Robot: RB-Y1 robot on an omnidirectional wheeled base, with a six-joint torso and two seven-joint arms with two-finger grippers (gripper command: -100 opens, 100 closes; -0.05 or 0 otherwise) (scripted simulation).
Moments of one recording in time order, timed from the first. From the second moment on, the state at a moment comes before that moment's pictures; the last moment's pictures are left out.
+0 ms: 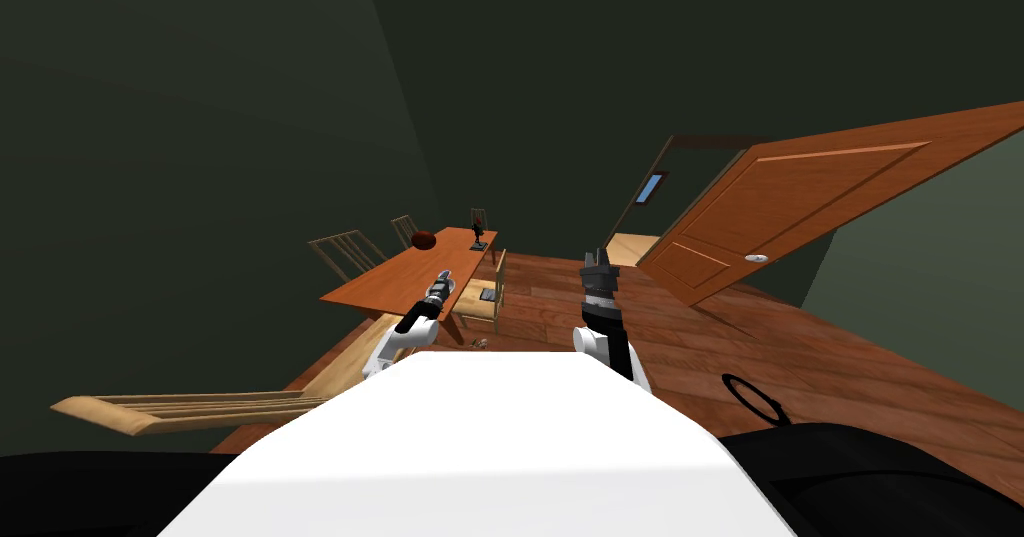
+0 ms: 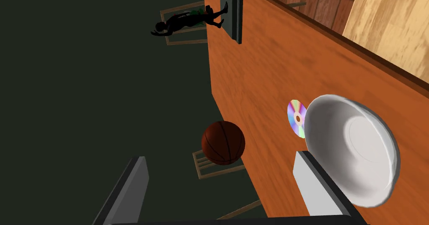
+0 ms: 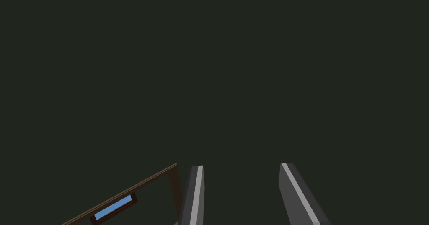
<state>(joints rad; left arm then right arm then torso) 0.29 0.14 0.07 -1.93 0.11 0.33 -0.04 0.45 0.01 -0.05 -2.28 0.00 -0.41 -0.10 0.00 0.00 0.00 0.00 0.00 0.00</state>
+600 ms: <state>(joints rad) 0.26 0.14 0.12 -1.85 0.14 0.47 -0.03 0.45 0.01 -0.05 -2.28 0.00 -0.41 -0.10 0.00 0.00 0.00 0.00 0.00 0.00</state>
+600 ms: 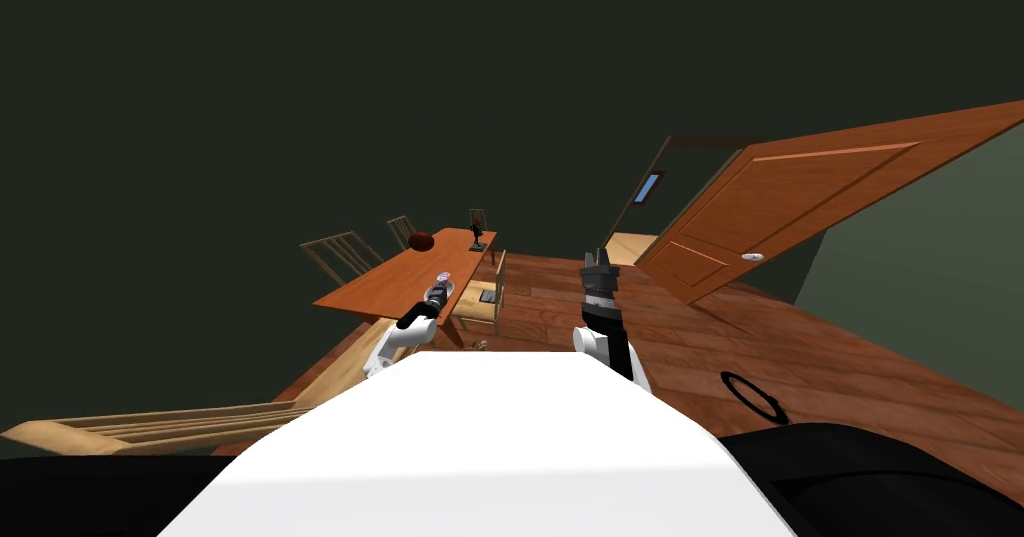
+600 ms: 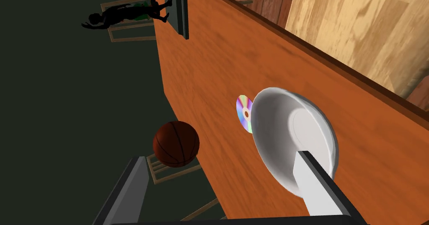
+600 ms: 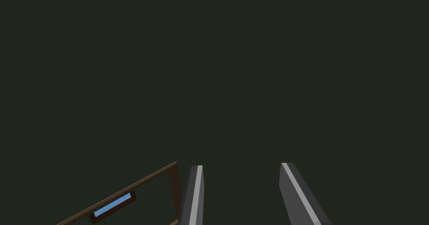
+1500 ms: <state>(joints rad) 0.25 0.18 0.18 -1.71 0.20 0.62 -0.01 0.45 0.01 -0.05 -2.28 0.00 -0.41 -0.10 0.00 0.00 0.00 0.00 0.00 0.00</state>
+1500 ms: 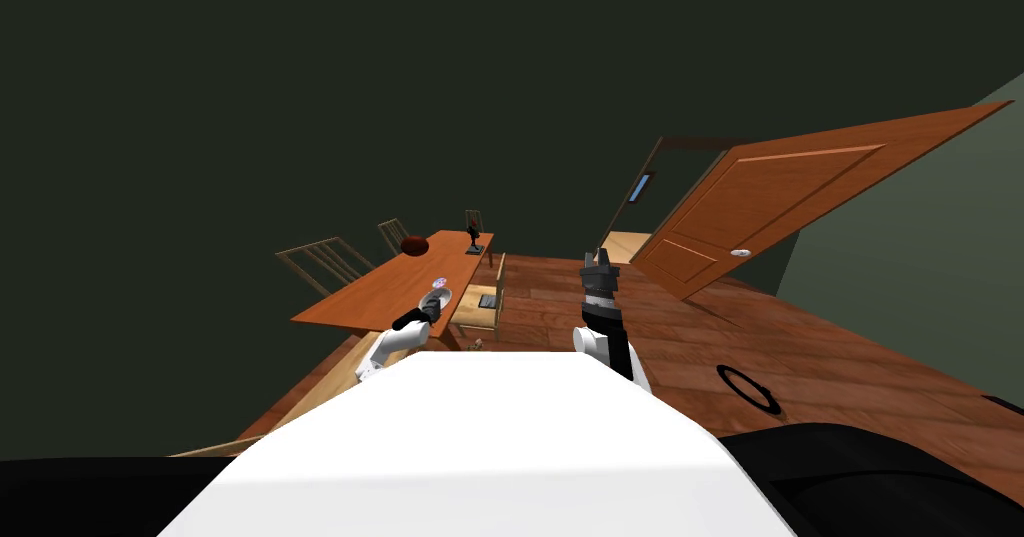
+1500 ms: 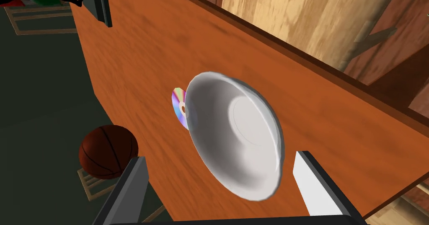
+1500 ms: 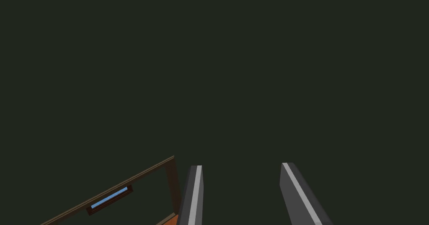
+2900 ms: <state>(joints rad) 0.24 0.22 0.24 -1.50 0.27 0.77 0.00 0.45 0.01 -0.05 -2.28 0.00 -0.41 -0.10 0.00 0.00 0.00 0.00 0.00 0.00</state>
